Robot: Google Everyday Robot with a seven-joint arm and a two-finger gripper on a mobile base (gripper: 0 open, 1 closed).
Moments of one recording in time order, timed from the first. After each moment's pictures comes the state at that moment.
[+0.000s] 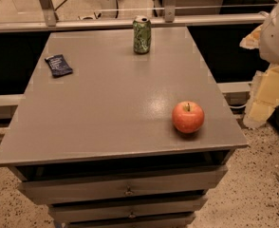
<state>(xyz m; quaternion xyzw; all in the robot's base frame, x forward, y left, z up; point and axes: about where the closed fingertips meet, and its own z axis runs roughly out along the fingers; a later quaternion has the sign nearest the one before) 0.438 -0.217 0.976 -0.60 0.78 -0.03 0.16</state>
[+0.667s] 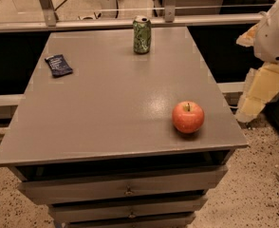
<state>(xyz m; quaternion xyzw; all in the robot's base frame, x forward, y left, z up) 0.456 -0.215 0.971 -0.60 0.78 -0.03 0.18</state>
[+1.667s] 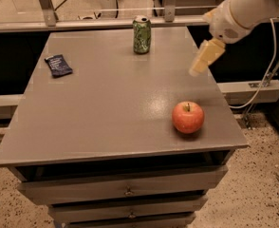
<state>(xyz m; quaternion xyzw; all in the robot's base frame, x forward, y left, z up) 0.645 -0.189 0.939 -0.58 0.75 -0.01 0.33</state>
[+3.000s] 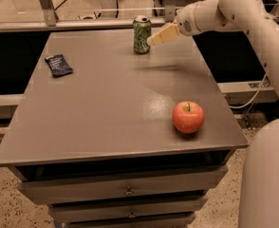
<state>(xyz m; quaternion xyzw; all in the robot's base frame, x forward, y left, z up) 0.806 -0.111 0.925 -0.40 0.75 0.16 0.50</state>
